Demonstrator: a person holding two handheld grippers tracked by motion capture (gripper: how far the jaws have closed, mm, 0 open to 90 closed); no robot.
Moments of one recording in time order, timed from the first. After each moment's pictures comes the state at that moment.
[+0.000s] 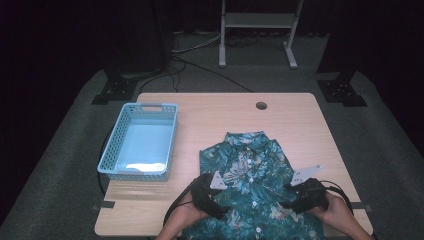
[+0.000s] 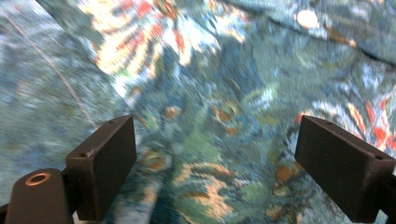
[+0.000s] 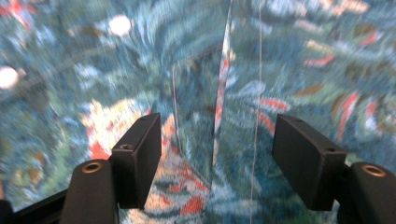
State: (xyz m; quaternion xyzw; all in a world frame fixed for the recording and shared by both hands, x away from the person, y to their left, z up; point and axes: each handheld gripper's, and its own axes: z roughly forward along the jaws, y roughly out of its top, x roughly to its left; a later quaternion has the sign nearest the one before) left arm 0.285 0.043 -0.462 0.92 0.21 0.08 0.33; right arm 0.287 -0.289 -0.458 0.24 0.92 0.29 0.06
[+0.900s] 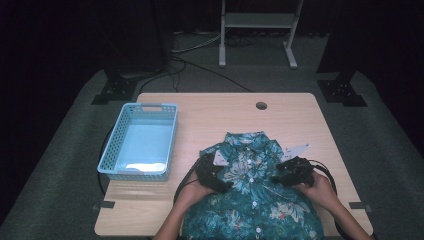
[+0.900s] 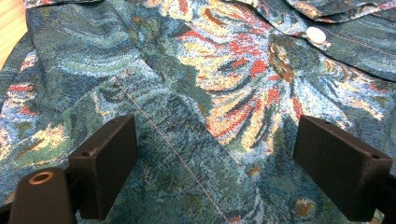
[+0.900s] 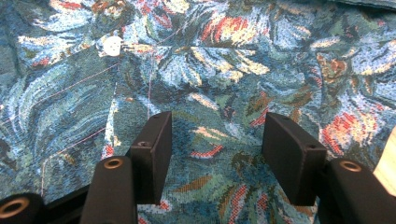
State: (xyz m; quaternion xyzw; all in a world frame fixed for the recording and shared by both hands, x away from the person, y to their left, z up) left arm 0.346 0.033 -0.474 0.90 0.25 0.10 0.34; right arm 0.352 -0.276 -0.464 0.28 0.91 0.30 0.09
